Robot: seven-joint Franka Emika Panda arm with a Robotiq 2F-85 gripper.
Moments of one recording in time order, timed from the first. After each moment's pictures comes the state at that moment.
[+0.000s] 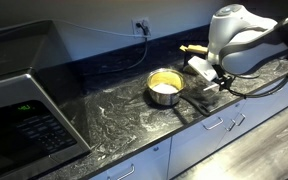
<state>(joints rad) 0.21 0.44 -0.20 -1.99 -0.30 2.46 1.94</state>
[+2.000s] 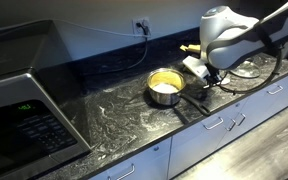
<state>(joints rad) 0.18 0.52 -0.17 -1.84 -0.23 2.33 1.91</state>
